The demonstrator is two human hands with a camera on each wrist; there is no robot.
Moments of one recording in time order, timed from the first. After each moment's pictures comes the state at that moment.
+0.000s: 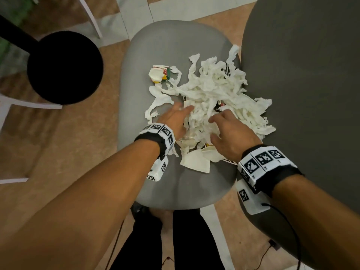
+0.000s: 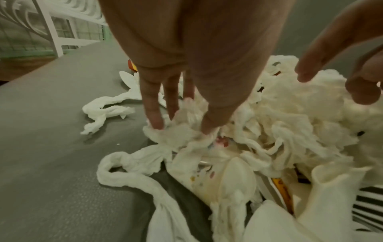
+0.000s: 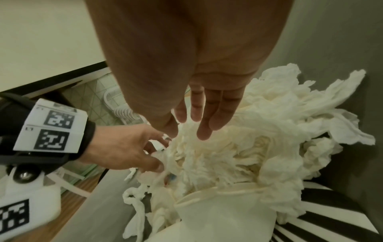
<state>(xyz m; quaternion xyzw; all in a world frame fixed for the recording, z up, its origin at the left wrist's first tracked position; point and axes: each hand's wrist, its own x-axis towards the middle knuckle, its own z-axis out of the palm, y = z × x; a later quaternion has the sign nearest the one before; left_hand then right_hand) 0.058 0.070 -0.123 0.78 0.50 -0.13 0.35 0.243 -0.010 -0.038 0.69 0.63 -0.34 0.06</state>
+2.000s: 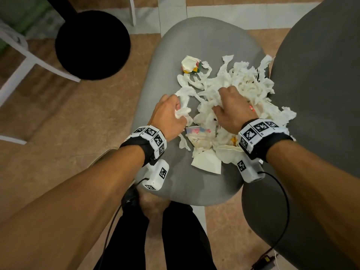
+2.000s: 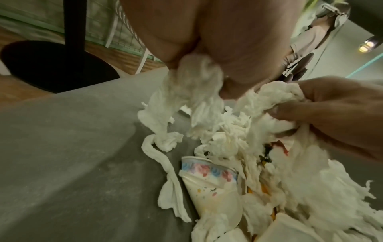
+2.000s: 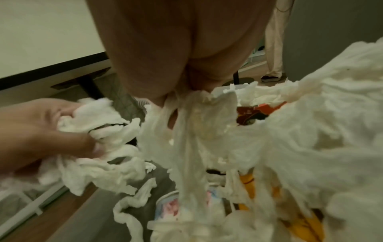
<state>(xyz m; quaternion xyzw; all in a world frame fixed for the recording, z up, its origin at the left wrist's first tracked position) -0.007 0.019 -0.089 0.63 0.66 0.16 0.37 0.194 0.048 -0.058 0.63 0.73 -0.26 0.04</state>
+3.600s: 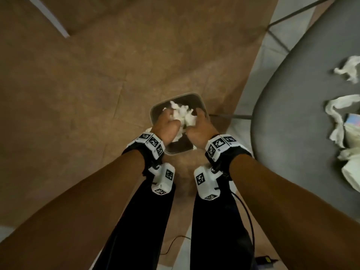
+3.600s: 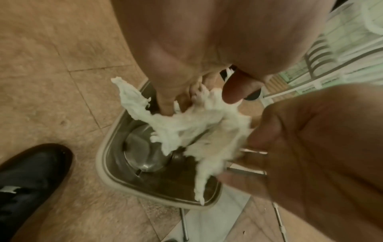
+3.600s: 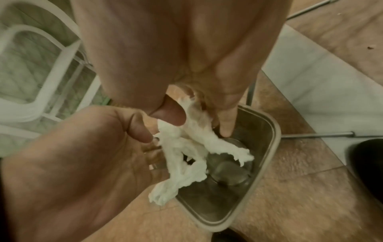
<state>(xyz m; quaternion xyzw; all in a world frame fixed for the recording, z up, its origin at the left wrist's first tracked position) -0.294 -0.201 -0.283 0.16 0.75 0.22 0.60 -0.180 -0.145 -0.262 0.60 0.54 -0.55 0.22</state>
